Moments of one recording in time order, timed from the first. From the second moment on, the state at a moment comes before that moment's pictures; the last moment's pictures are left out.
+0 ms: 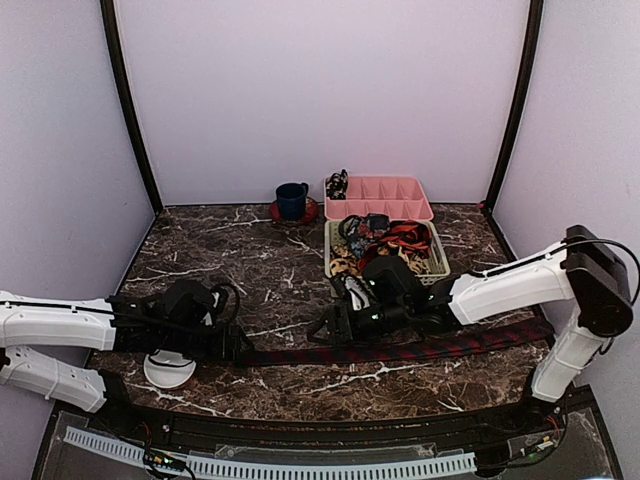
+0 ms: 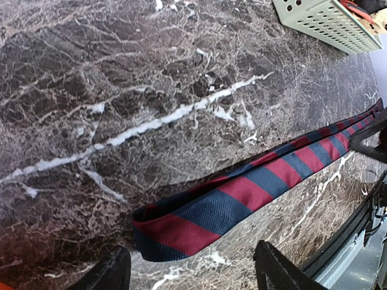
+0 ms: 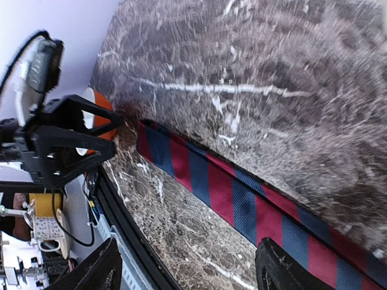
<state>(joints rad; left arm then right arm) -0.91 1.09 0.51 -0.33 -0.02 -0.85 1.01 1.62 0.86 0.08 -0.35 0.80</state>
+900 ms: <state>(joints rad) -0.97 1.20 0.51 -0.24 -0.06 -0.91 0.90 1.63 0.63 0.24 -0.41 0.83</state>
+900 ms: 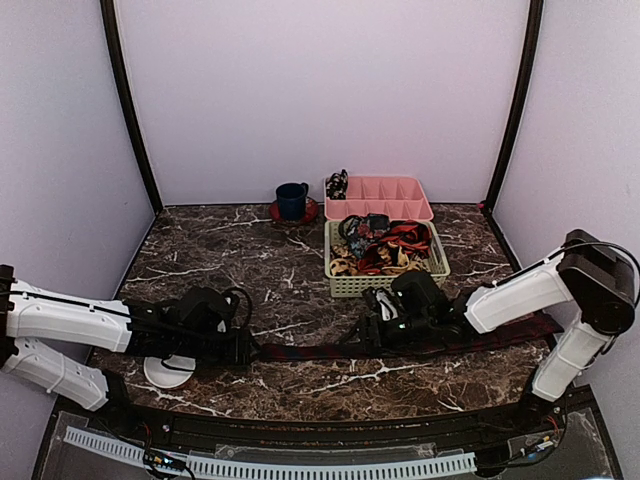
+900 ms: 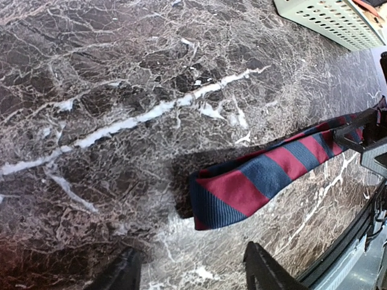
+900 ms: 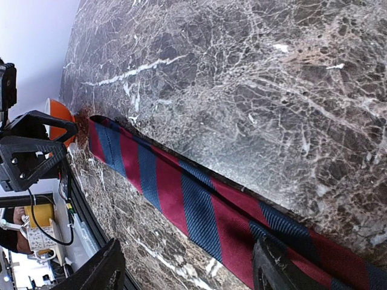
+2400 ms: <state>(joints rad) -0.92 1.25 0.39 0.14 0.05 -0.94 0.97 1.87 0.83 0.25 -0.43 0.82</state>
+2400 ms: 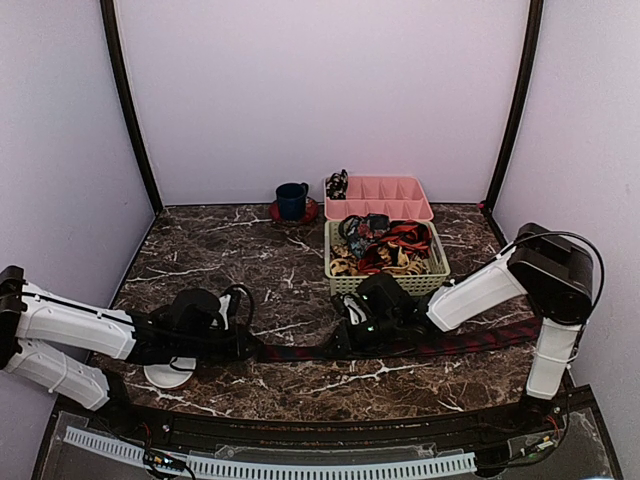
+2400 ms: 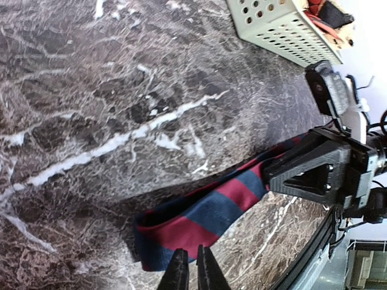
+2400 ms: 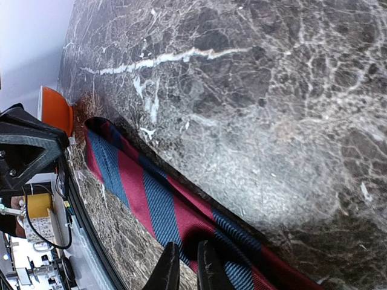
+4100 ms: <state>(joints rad) -0.94 1.23 0.46 0.25 0.21 -0.85 1.01 1.92 0.94 0.24 -0.41 0.81</state>
